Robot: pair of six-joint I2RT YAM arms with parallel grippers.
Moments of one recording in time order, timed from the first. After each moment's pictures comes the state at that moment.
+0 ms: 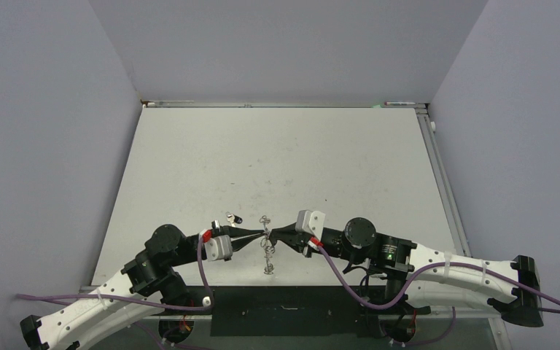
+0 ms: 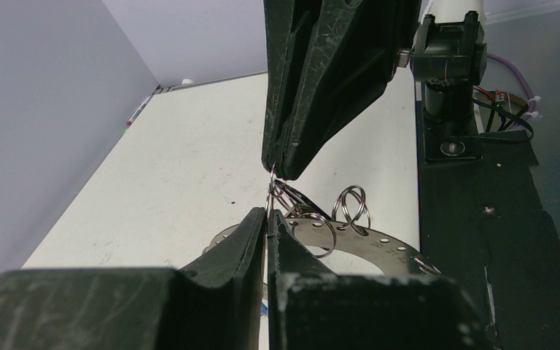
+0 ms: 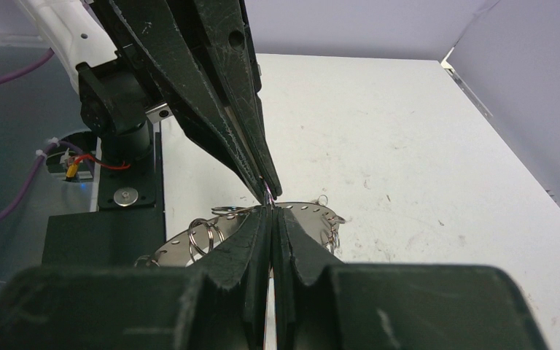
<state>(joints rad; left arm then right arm) -0.97 0.41 0.42 0.06 0.37 0.27 1.26 0.85 0.64 0.17 -0.07 -0.19</state>
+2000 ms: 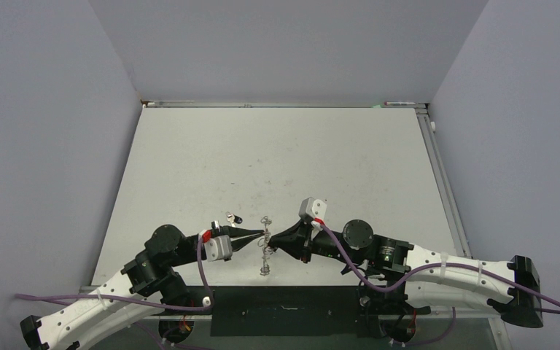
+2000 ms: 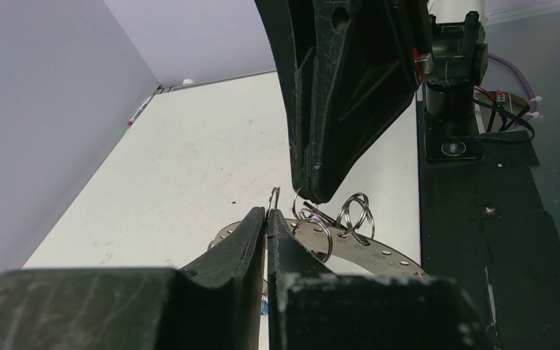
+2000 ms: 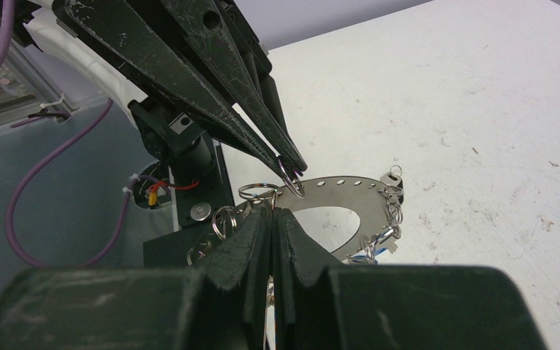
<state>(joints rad) -0.97 0.41 0.42 0.06 0.37 0.27 1.25 0.85 0.59 0.21 -0.06 0.16</state>
